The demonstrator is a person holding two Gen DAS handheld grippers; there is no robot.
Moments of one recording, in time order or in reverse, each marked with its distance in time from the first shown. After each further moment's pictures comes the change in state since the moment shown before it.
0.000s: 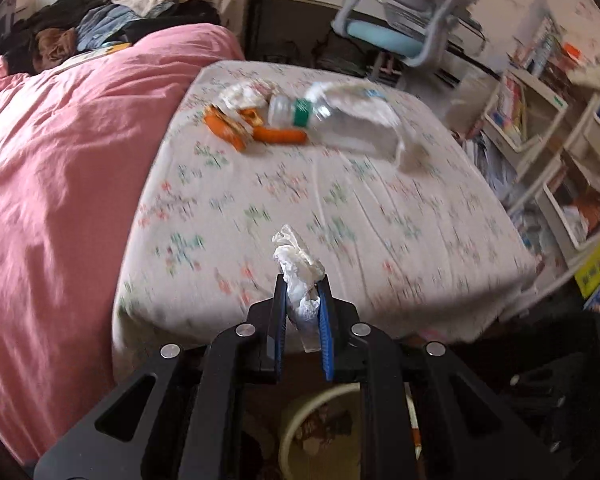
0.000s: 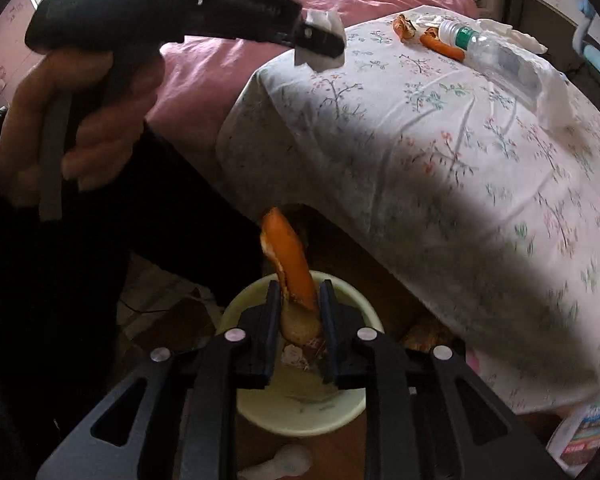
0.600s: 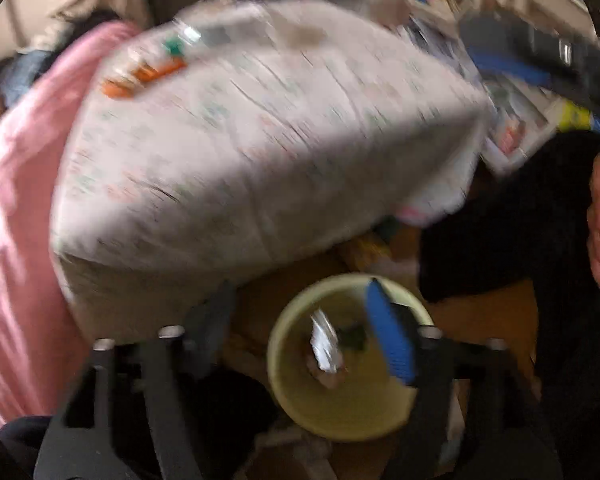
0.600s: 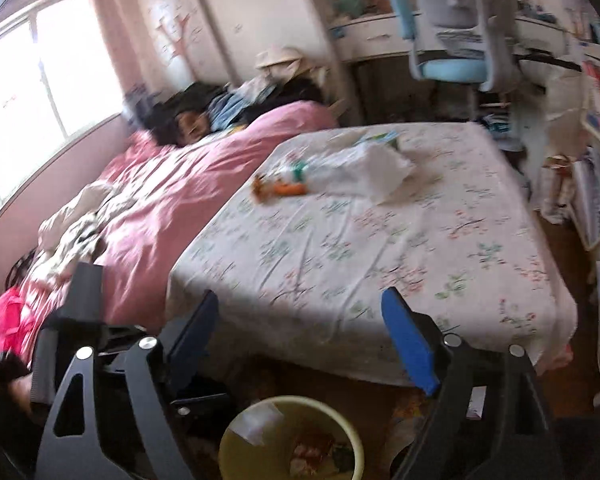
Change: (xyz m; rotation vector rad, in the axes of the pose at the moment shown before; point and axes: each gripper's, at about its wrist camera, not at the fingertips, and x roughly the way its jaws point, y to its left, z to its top) left arm -0.001 -0.070 -0.076 0.322 0.143 0.009; right arm -0.071 -0.066 -0.005 0.431 -0.559 -0.187
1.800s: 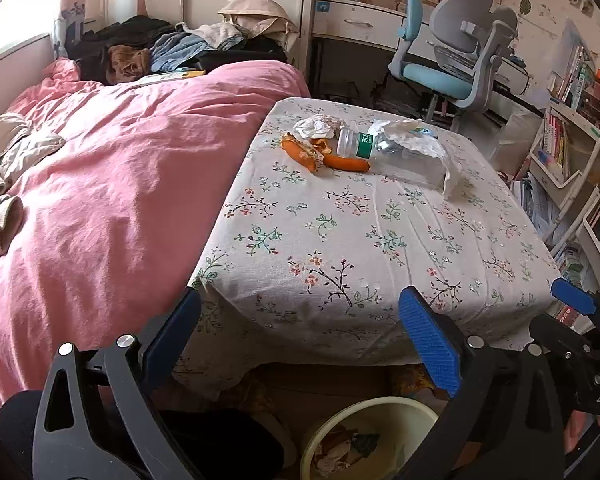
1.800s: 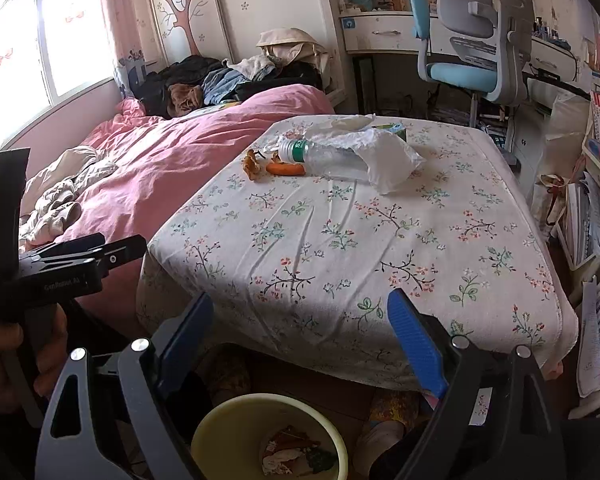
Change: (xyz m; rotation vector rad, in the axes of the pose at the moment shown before) left arm -0.042 0.092 0.010 -0.436 -0.273 0.229; right arm -0.001 0.010 -0.016 -0.117 0.057 -0.077
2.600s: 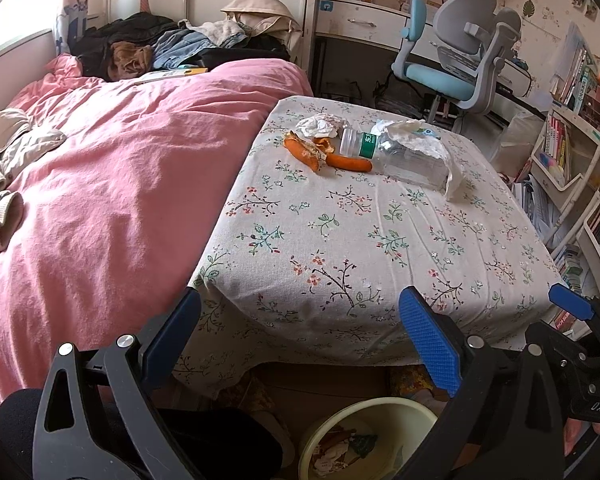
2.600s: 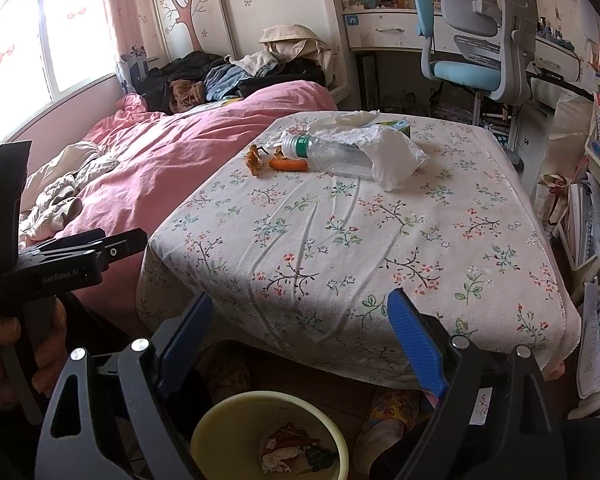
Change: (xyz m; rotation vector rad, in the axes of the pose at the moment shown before) left arm 0.001 0.003 0.000 -0.006 0.004 -0.002; right arm 0.003 0.005 0.000 -0.005 0.008 -0.002
